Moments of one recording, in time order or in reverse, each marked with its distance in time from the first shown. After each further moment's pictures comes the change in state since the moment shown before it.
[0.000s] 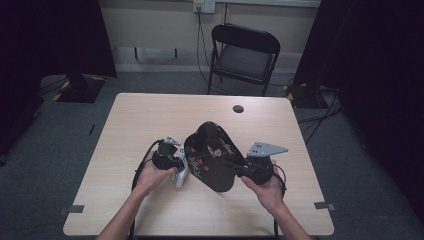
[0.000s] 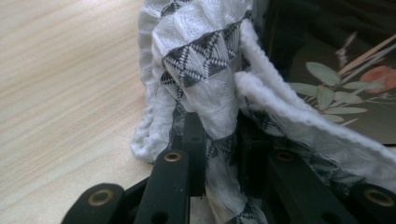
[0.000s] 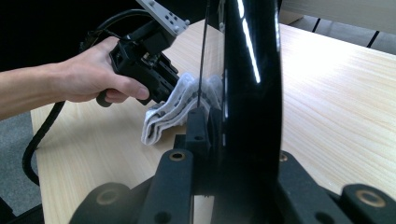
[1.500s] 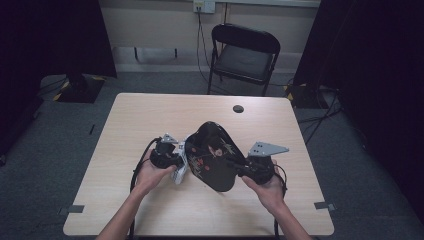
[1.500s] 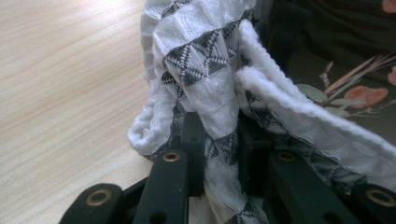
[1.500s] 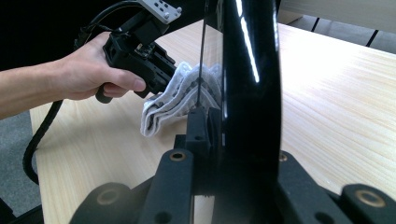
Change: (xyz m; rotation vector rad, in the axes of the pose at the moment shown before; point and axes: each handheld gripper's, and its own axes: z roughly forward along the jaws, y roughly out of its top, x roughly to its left) left arm 0.000 0.001 -0.008 -0.041 0.006 0.034; right arm -0.002 0.000 -0.001 0.000 -0.002 0.006
